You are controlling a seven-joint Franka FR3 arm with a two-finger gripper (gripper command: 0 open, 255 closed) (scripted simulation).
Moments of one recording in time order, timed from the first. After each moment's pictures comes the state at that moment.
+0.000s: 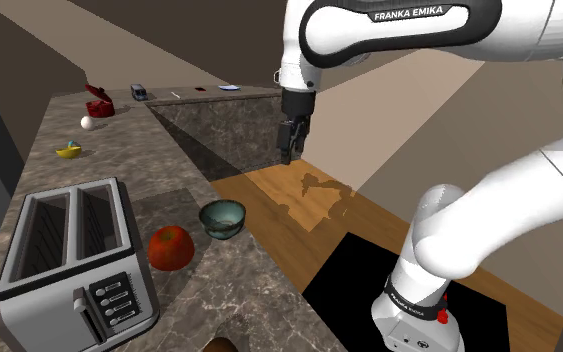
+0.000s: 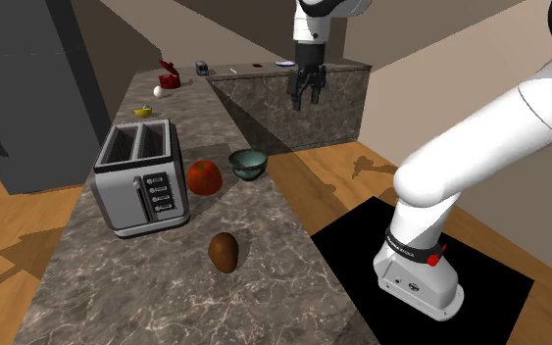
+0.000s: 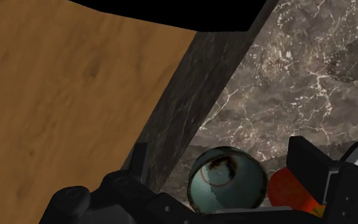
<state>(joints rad) 0.08 -0.64 0.04 -2.36 0.06 1.71 -0.11</state>
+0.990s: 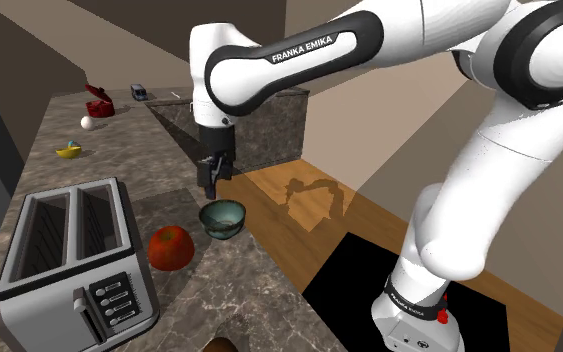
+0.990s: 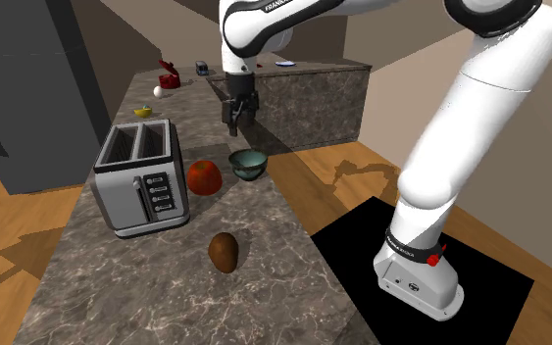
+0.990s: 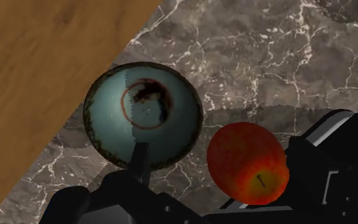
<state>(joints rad) 0.18 -0.18 0.21 -2.14 0.06 1.98 -0.06</state>
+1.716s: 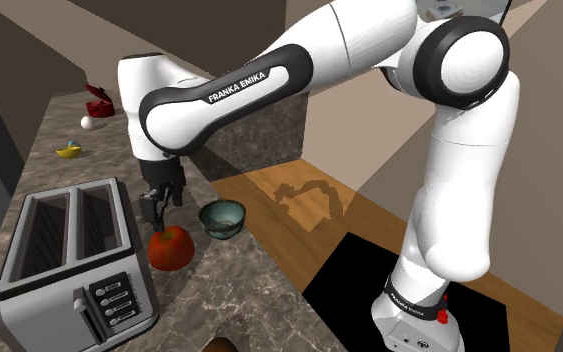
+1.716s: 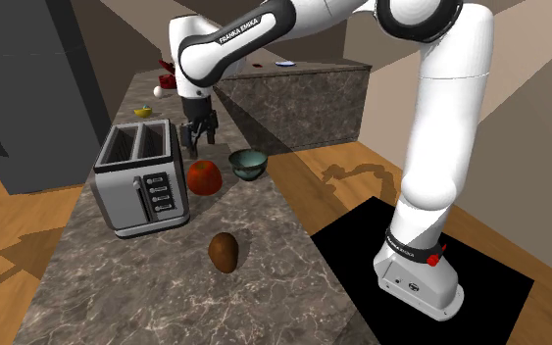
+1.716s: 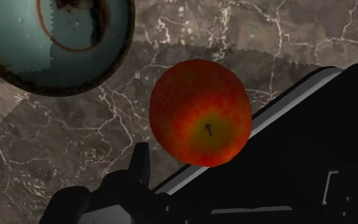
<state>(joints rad) 0.26 0.15 0.30 -1.89 -0.05 2.06 0.01</state>
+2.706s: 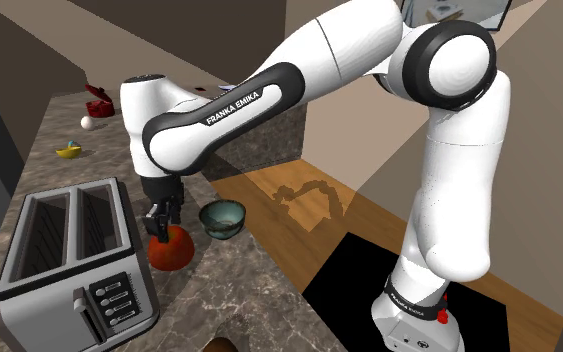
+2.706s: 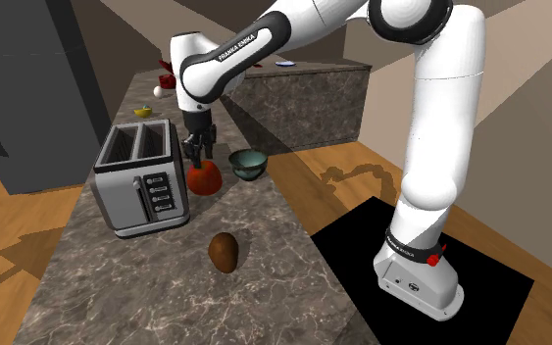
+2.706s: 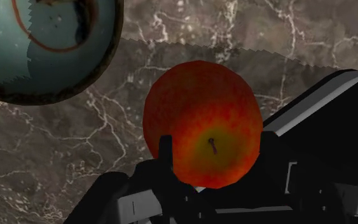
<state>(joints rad) 0.26 0.19 0.30 -1.93 -0.07 2.14 0.03</state>
